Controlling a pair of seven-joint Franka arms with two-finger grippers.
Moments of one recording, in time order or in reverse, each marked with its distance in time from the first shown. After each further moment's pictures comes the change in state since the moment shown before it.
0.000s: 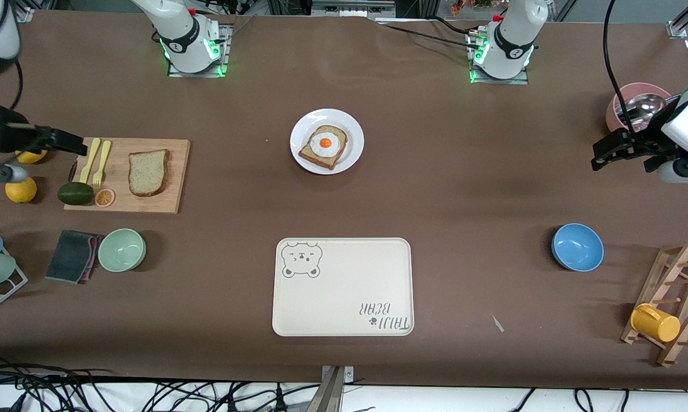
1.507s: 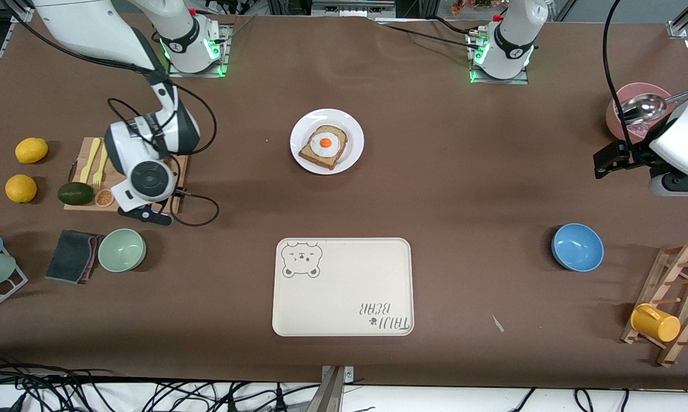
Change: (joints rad) left arm -0.006 0.044 -0.010 0.048 0.075 -0.018 0.006; right arm 0.251 0.284 0.002 -0.409 -0.474 0.520 0.792
